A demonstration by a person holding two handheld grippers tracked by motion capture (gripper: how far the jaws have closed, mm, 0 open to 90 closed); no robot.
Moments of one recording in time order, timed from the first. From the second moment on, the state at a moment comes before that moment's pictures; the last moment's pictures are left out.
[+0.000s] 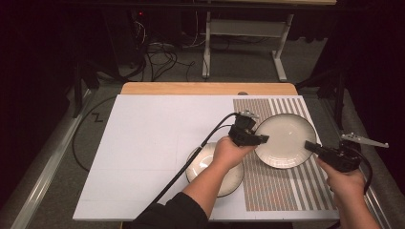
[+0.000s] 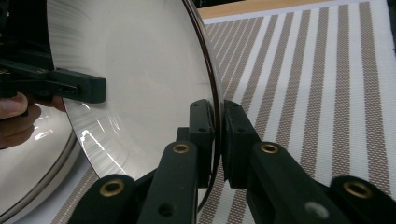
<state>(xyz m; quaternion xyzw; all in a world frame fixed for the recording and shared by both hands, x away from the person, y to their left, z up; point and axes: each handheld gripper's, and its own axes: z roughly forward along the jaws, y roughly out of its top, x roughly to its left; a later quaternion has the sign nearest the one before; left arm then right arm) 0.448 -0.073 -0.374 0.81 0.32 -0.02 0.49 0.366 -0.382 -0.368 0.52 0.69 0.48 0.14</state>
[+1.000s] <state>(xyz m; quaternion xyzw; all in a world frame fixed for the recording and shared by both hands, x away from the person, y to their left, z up) 0.457 -0.093 -0.392 0.84 0.33 0.02 0.43 0.372 -0.389 -0.395 0.53 0.69 0.47 0.15</state>
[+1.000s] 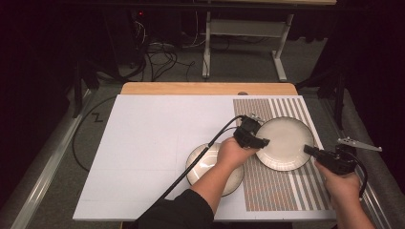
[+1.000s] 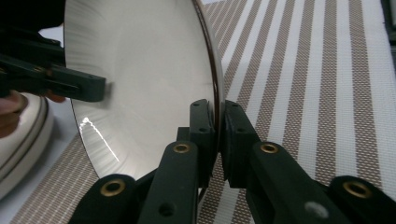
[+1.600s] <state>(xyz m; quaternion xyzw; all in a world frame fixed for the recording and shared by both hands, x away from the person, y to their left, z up) 0.424 -0.028 -0.368 0.81 0.31 0.05 0.50 0.382 -0.386 -0.398 0.56 0.68 0.45 0.15</state>
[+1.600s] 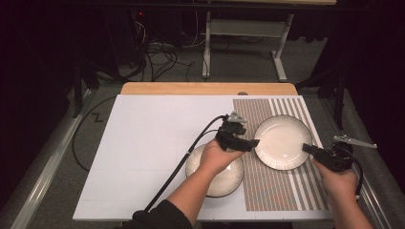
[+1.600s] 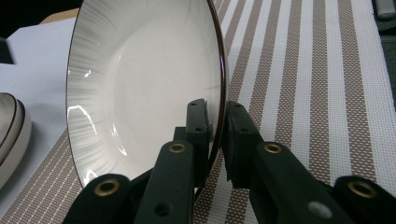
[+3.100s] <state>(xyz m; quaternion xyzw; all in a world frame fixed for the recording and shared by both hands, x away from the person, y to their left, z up) 0.299 0.213 -0.394 0.72 0.36 0.22 0.56 0.406 -0.384 -0.410 0.62 0.65 0.42 0.13</state>
